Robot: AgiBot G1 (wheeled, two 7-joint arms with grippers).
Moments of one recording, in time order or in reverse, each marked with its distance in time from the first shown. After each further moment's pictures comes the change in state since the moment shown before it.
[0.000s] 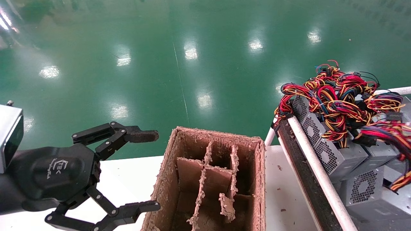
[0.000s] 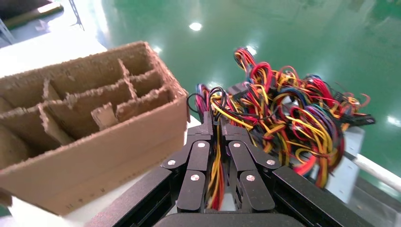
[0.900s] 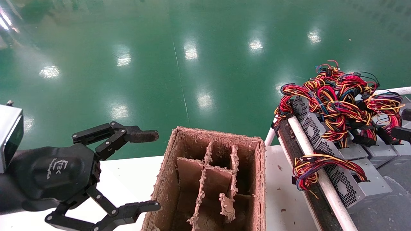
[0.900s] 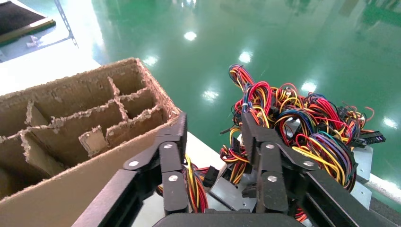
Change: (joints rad) left arm 0.000 0.000 0.001 0.000 -0.001 0.000 0.001; right arm -0.043 -0.028 0.005 0.175 0.024 0.182 0.061
